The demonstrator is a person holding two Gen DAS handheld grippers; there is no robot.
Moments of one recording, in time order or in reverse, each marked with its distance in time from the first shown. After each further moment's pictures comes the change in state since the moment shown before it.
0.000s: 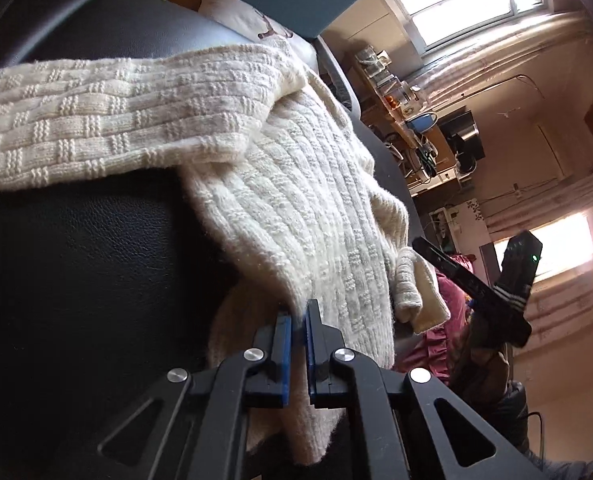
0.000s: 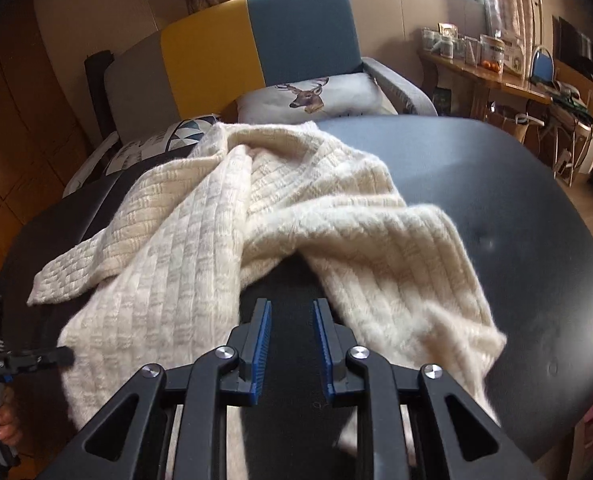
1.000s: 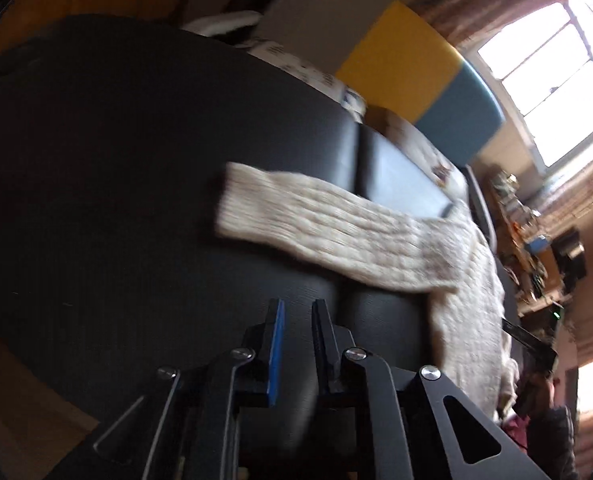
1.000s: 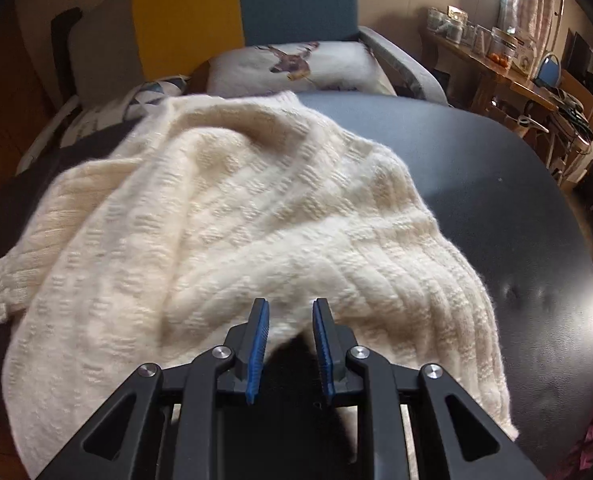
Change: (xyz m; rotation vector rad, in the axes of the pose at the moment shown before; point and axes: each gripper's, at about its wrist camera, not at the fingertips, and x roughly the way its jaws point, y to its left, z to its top) left arm -0.227 0.156 -0.019 -0.313 -0.367 0.499; right arm 0.083 0.014 0.053 -0.041 0.139 -0.082
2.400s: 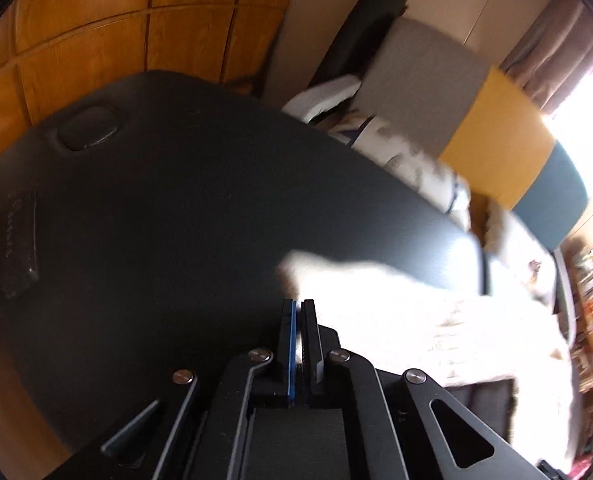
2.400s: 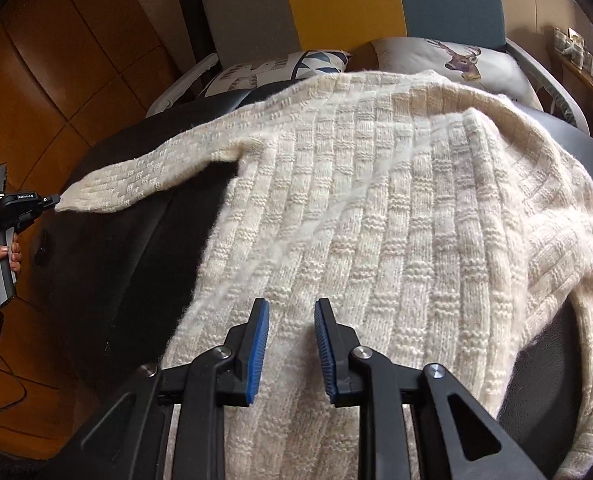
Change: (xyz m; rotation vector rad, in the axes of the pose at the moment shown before) left arm 0.038 0.043 0.137 -0.024 -0.142 0.301; right arm -0.017 0.175 -0.044 -0.181 0.080 0.344
